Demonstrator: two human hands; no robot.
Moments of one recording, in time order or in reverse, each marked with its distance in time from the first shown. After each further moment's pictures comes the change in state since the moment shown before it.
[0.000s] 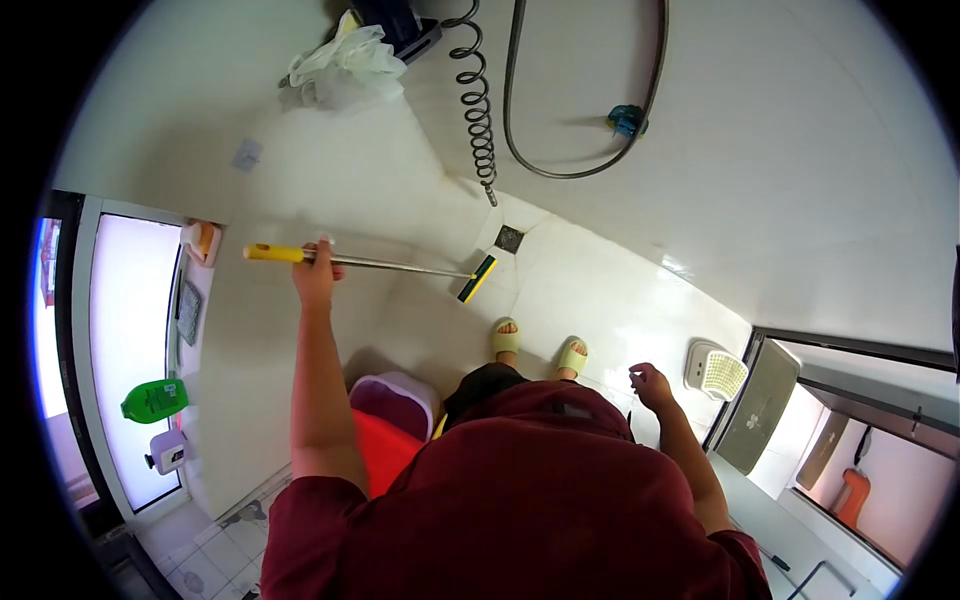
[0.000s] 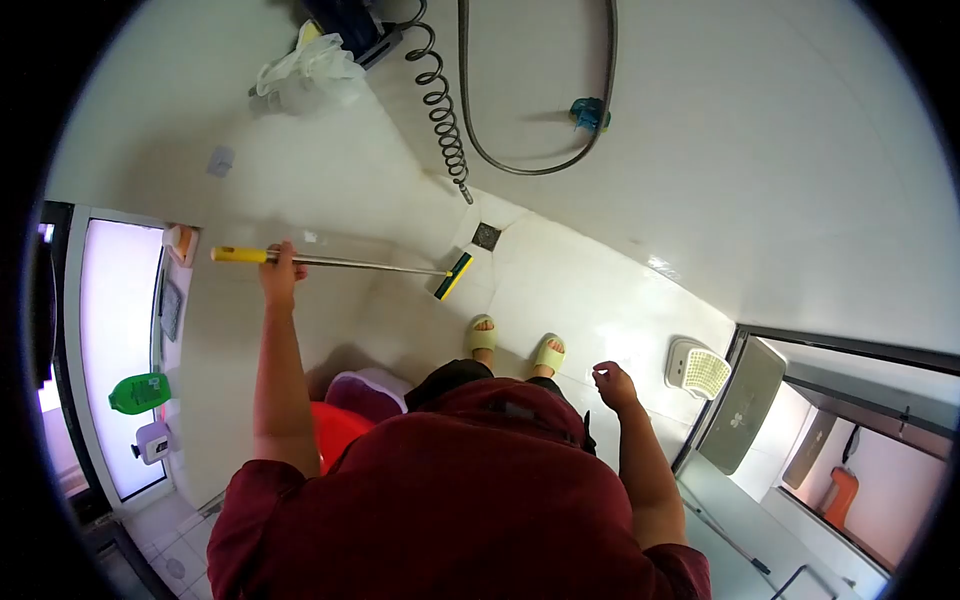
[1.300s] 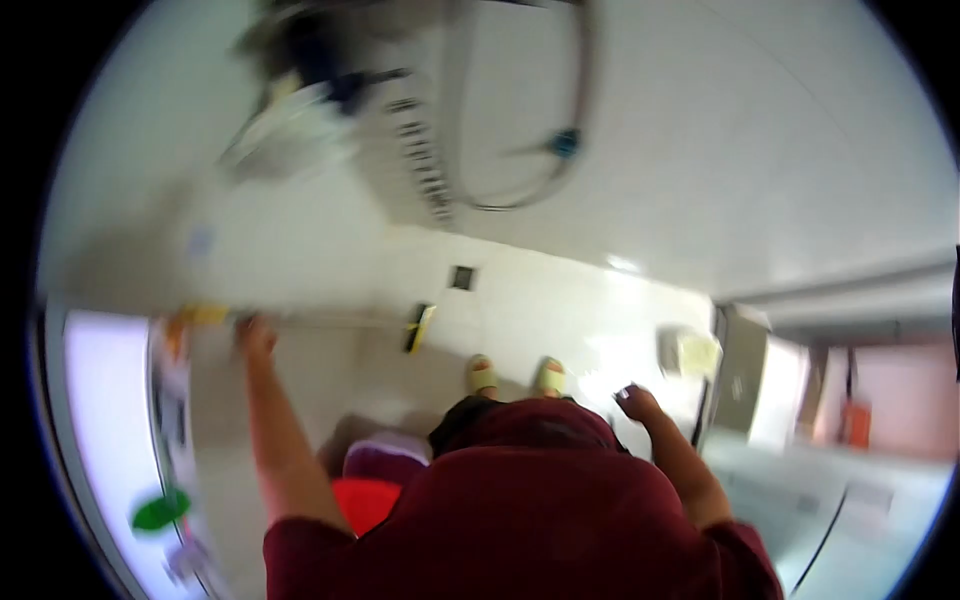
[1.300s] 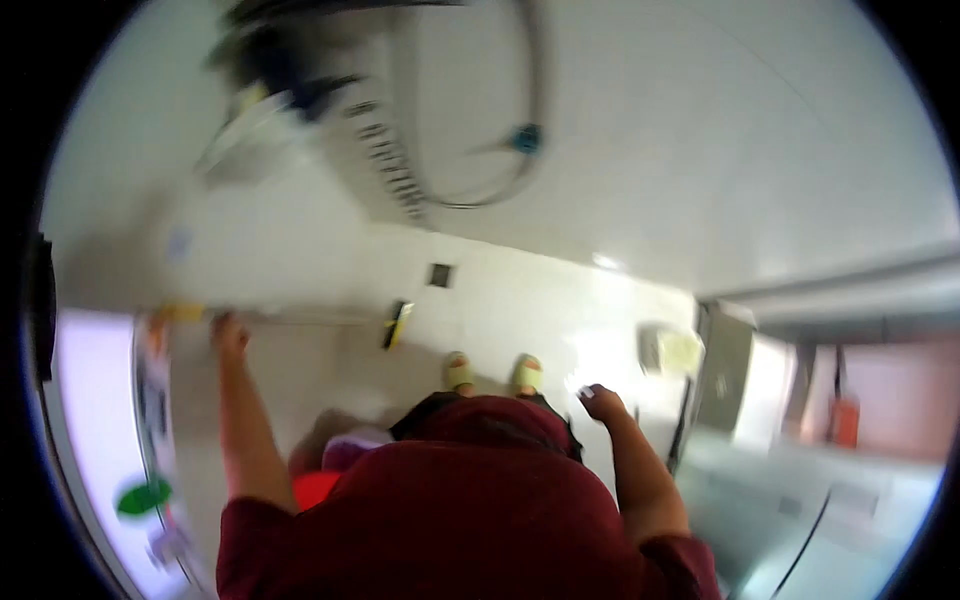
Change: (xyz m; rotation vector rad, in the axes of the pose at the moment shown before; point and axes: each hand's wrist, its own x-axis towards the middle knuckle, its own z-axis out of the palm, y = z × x) left_hand 0.167 -0.100 -0.091 0.017 -0.025 -0.104; right_hand -0.030 0.005 0.047 -0.366 0.084 0.114
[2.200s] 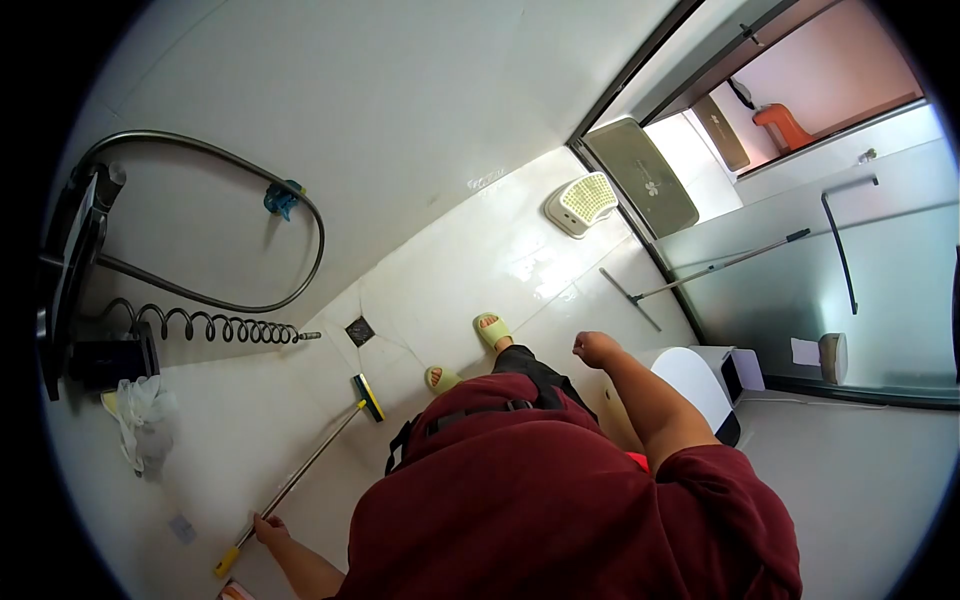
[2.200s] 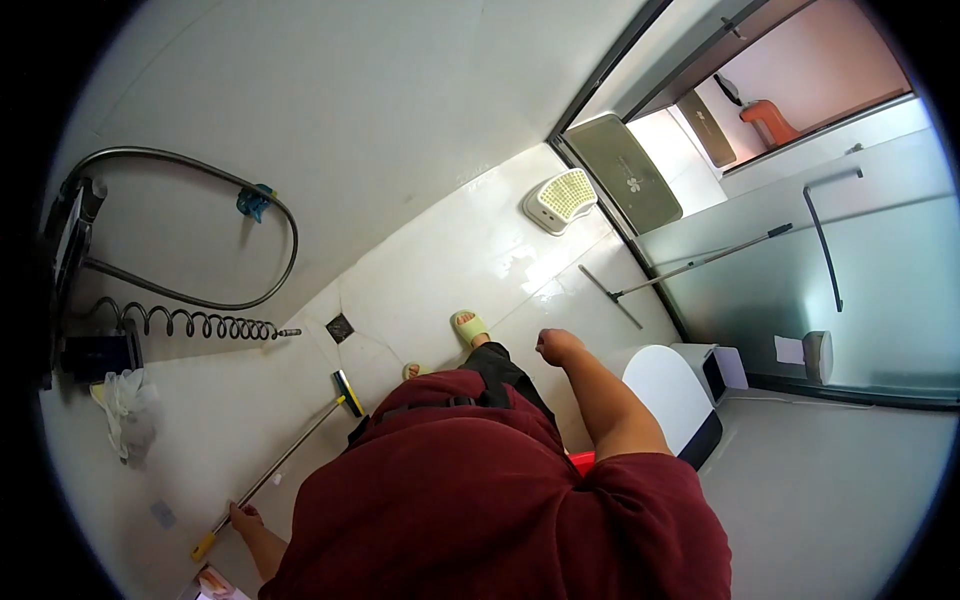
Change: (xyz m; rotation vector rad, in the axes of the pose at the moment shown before) left_hand -0.009 0.001 0.014 -0.123 0.188 -0.341; right_hand -0.131 0.054 0.059 0.436 0.065 0.447
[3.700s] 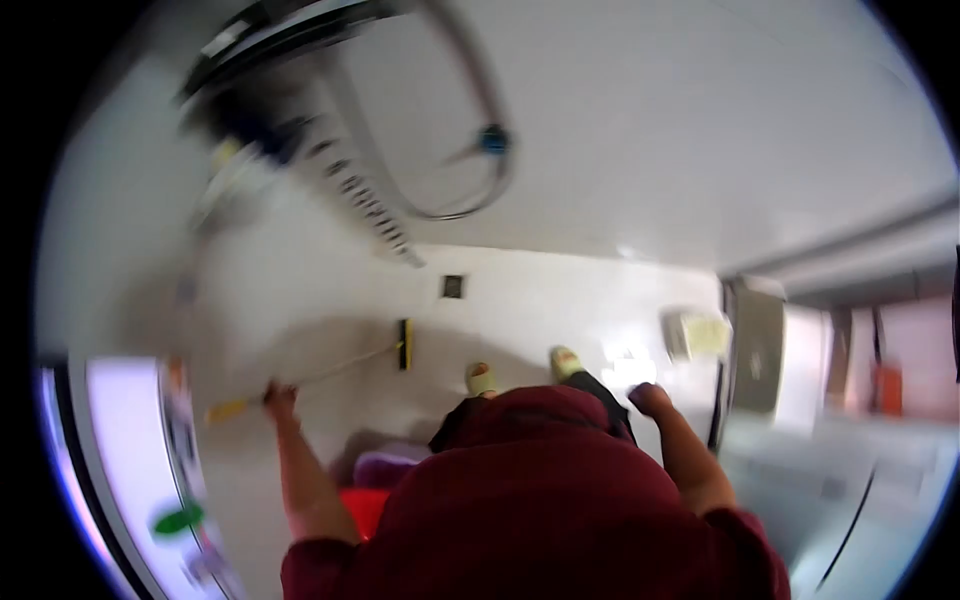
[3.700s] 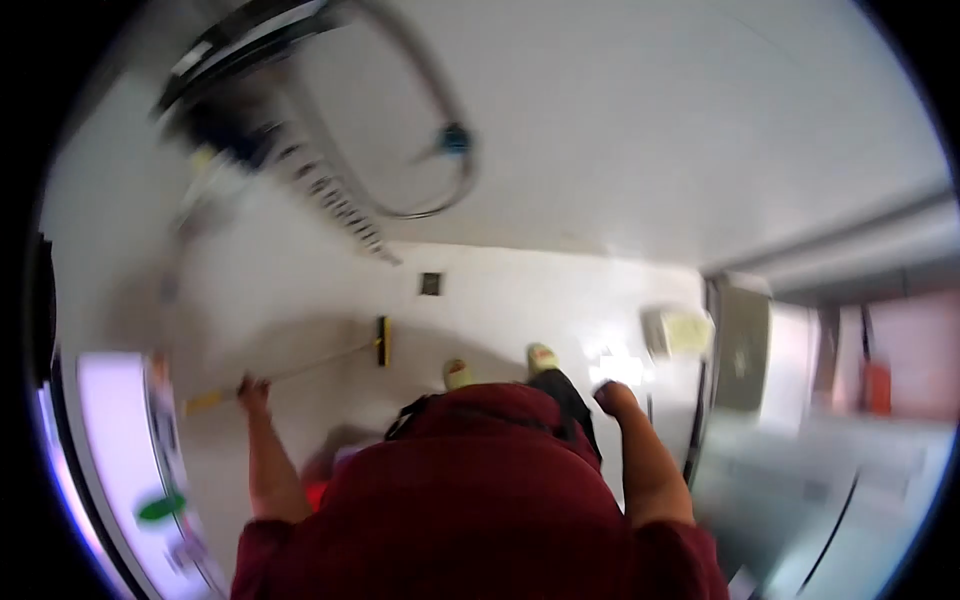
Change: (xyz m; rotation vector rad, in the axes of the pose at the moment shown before) left_hand -0.095 -0.107 -0.045 -0.310 -0.109 0.158; right_hand 0.124 -0.022 -0.070 -0.450 -0.111 -0.443
